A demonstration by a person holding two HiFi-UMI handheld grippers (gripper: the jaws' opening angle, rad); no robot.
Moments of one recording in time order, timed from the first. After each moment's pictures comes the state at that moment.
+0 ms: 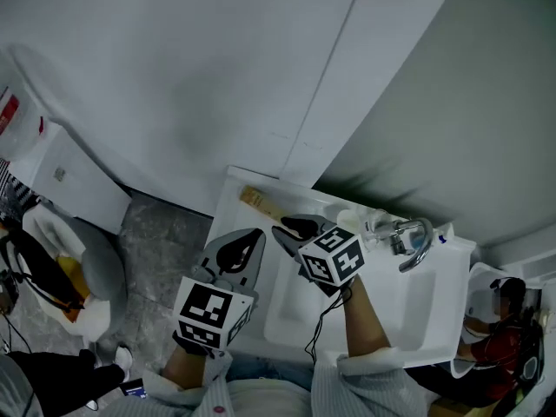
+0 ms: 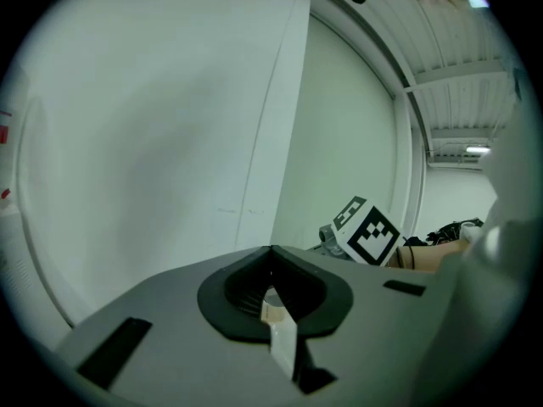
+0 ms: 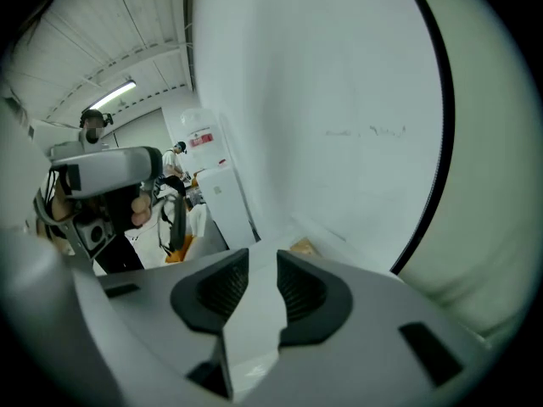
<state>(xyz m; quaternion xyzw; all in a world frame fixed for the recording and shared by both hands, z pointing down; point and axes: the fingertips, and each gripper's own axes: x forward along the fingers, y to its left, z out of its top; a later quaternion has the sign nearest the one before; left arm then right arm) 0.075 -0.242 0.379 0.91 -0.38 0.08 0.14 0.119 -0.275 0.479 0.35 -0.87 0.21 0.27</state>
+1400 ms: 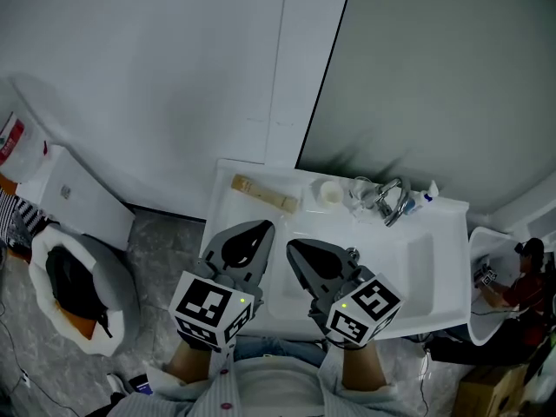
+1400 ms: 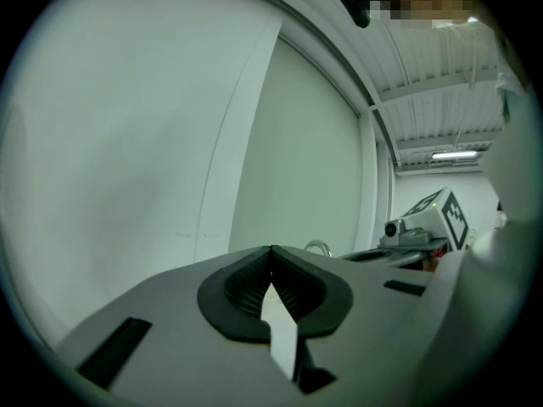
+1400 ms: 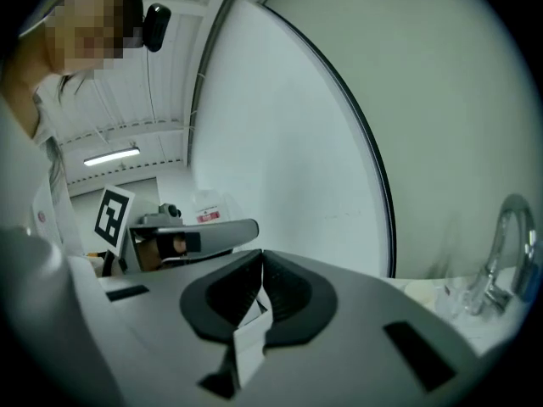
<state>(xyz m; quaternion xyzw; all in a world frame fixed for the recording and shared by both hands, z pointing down) 0.100 -0.160 0.320 0.95 -0.31 0.03 0.09 0.127 -0.127 0.339 0.46 -0.88 0.15 0.02</state>
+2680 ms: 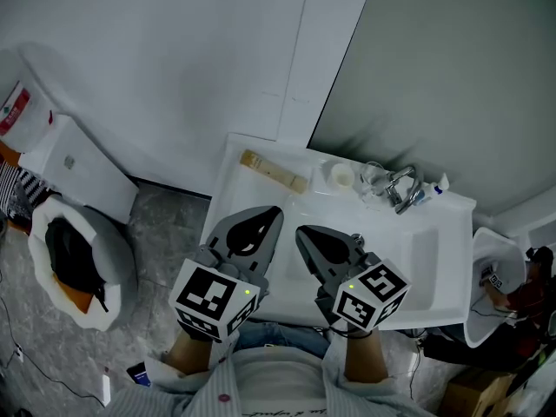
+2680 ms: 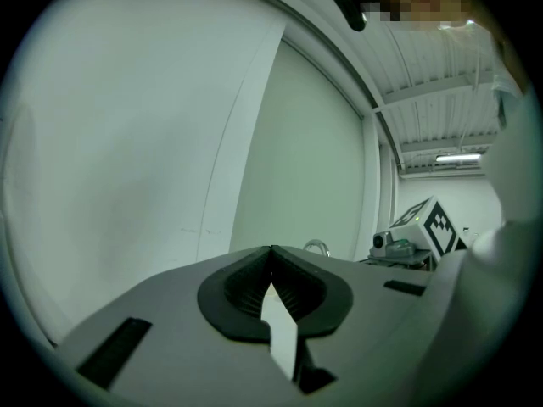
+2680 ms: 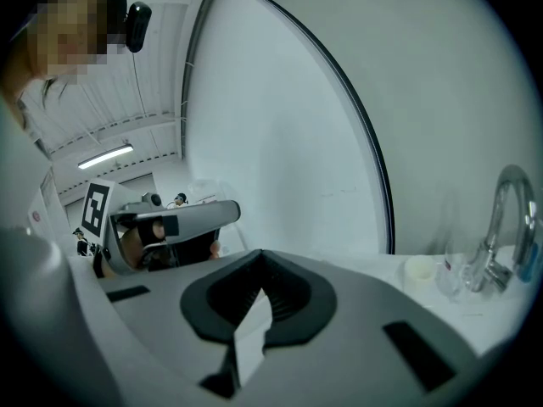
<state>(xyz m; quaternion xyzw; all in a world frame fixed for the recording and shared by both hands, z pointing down) 0.093 -0.147 0.322 0.94 -0.32 0.02 0.10 0.129 -0.123 0.366 0.45 -0.87 0.20 0.05</state>
